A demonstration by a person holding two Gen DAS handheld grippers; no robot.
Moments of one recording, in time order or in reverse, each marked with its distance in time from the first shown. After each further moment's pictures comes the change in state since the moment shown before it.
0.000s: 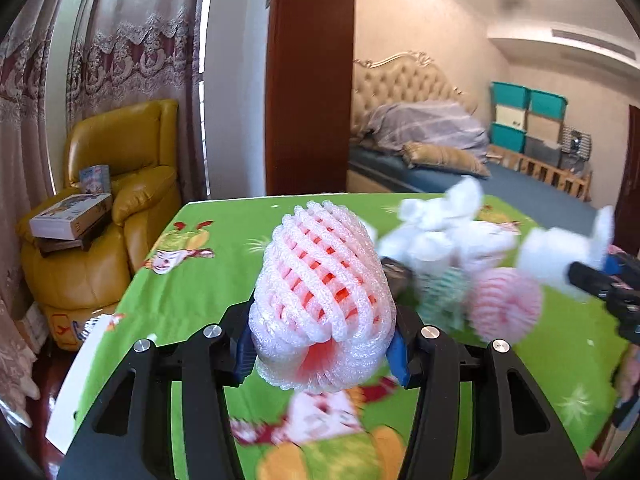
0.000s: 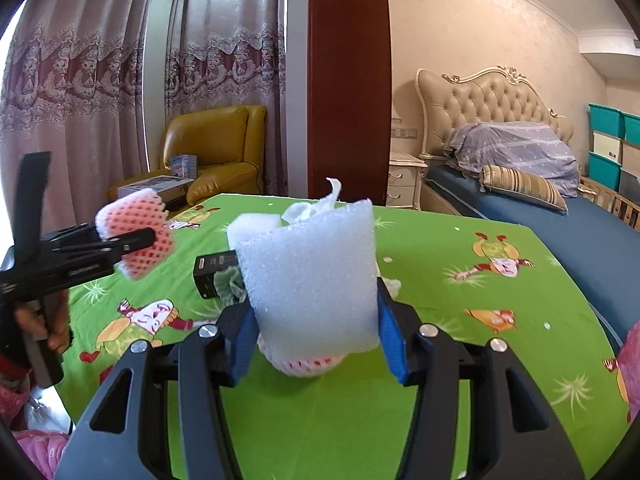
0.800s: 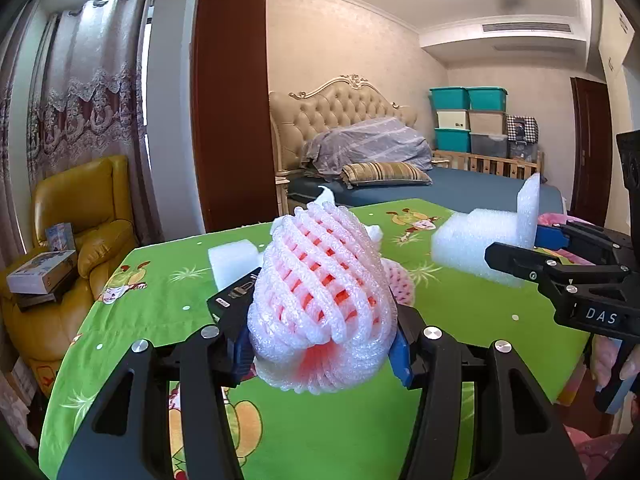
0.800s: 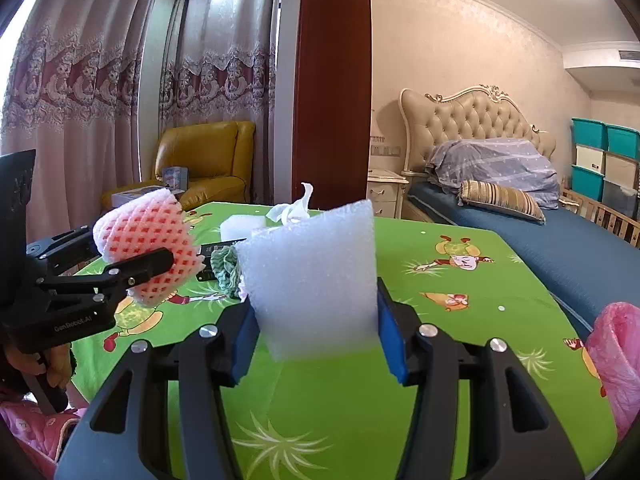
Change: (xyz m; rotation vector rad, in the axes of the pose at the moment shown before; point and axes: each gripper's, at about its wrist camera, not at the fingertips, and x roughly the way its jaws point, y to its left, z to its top) left arm -0.050 -0.104 -0.027 0.161 -0.116 -0.128; right arm -0.070 -0.013 -0.026 -0.017 -0.078 -0.054
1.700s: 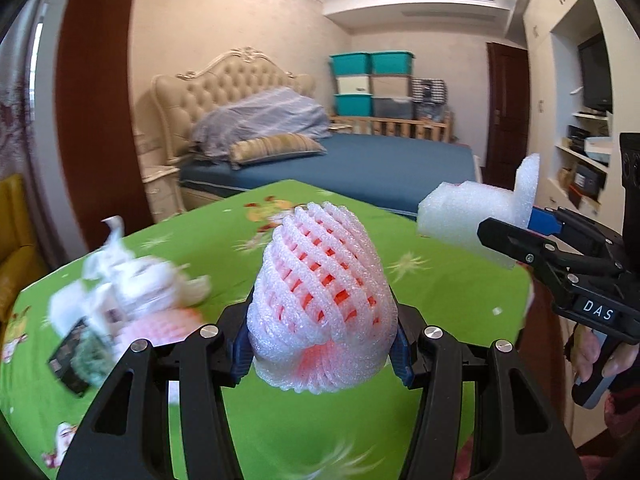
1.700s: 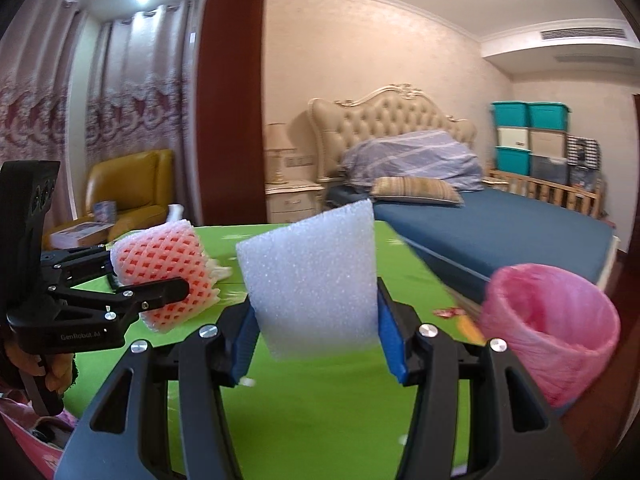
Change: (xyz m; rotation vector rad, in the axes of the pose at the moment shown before) left arm 0.073 -0.135 0.044 0.137 0.119 -0.363; right arm -0.083 -0.140 -0.035 0.161 -0.052 -0.284
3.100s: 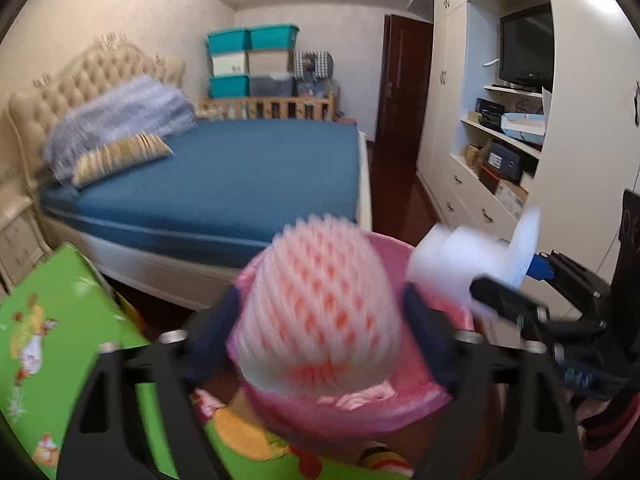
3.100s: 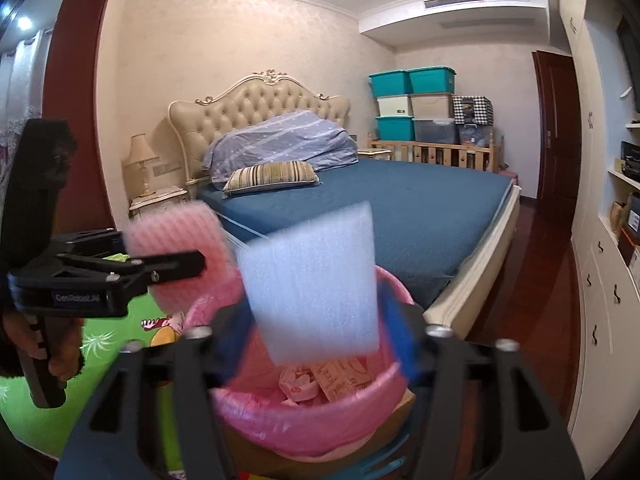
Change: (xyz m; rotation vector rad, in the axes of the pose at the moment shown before) left arm 0.259 -0.227 0.143 0.096 0.109 -0.426; right arm 0.017 -0.279 -0.015 0.163 0.048 -0.350
